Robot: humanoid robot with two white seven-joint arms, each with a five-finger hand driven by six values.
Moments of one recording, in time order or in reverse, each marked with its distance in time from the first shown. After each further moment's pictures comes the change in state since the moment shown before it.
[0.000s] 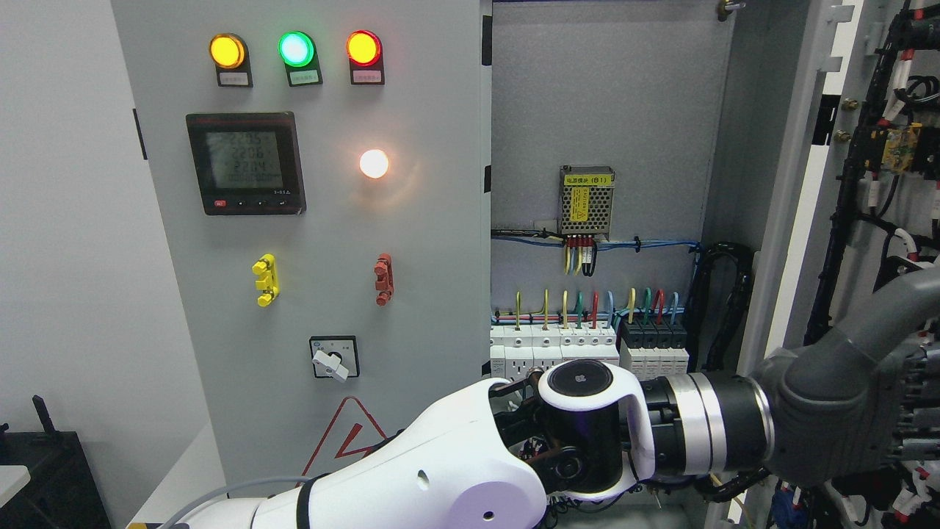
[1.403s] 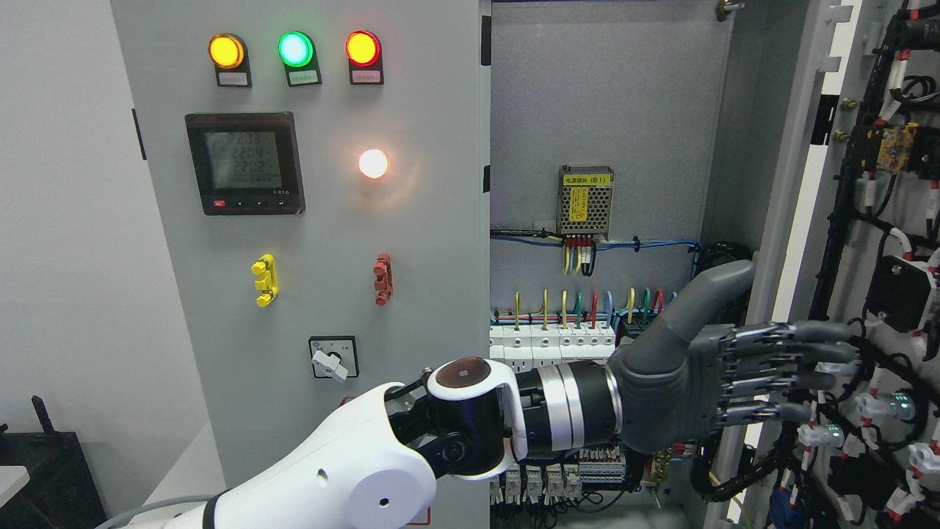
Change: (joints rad) left arm 0.130 0.261 0.037 -0.068 -0.001 0.017 -0.017; right arm 0.000 0.000 0.000 0.000 0.000 0.000 0.000
